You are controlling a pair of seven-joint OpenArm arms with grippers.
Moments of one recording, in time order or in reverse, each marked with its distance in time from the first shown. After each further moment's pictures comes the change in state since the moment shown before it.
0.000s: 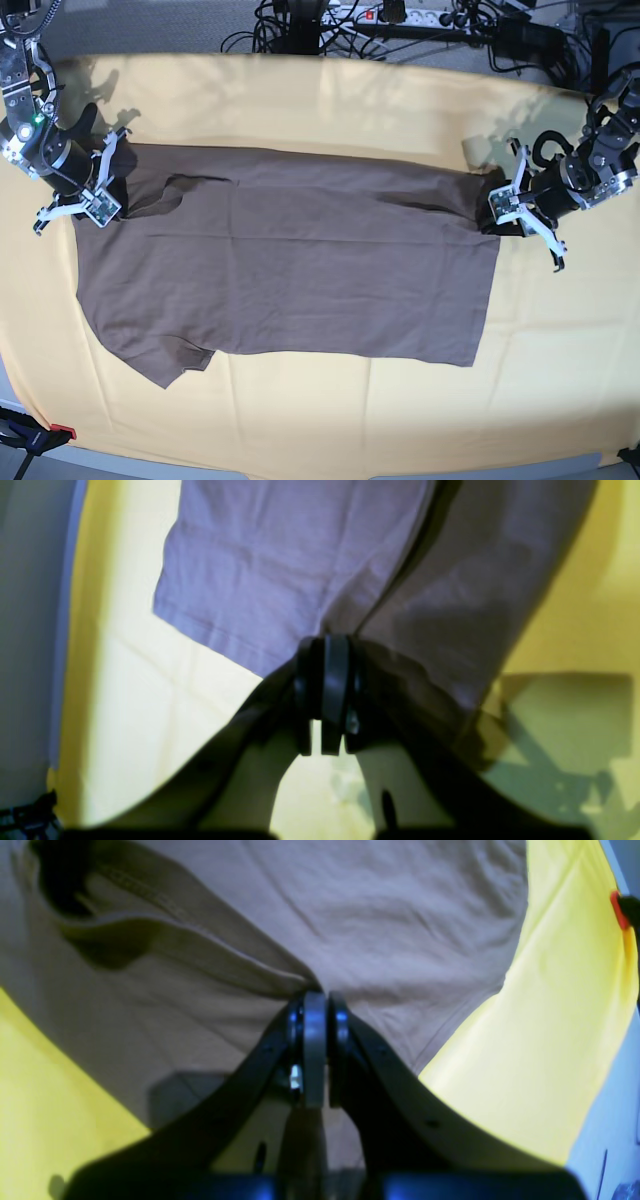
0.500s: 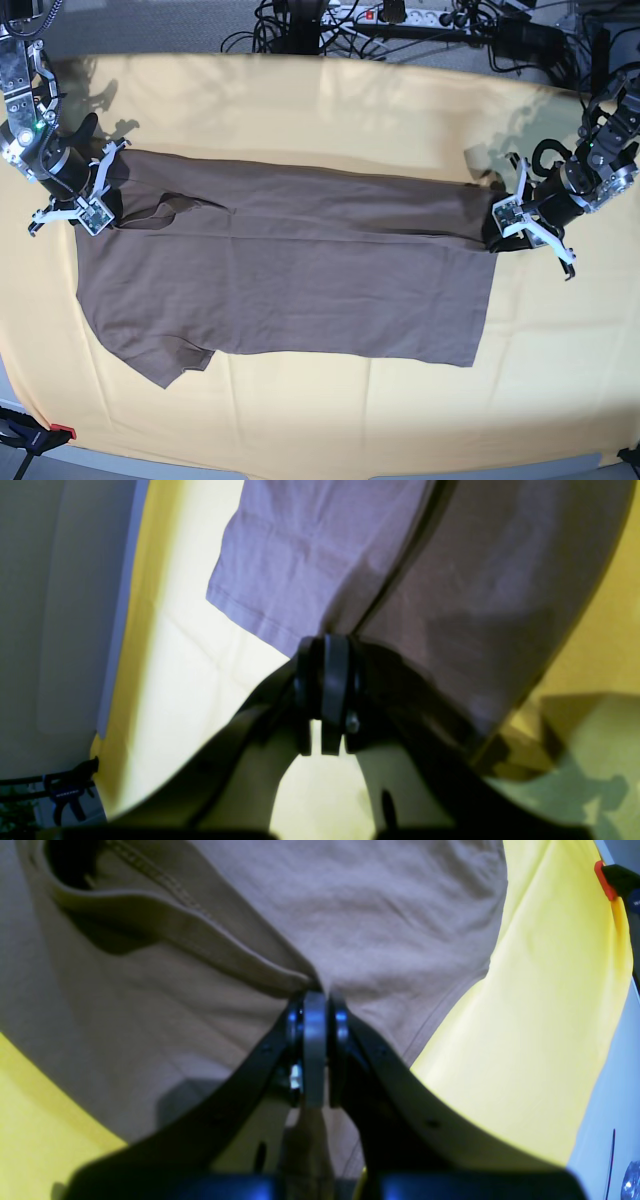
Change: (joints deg) left arm 0.0 0.3 0.0 0.0 1.5 6.8 0.1; right arm 1.1 -1.0 0.0 -2.6 -0.1 -3.6 1.6
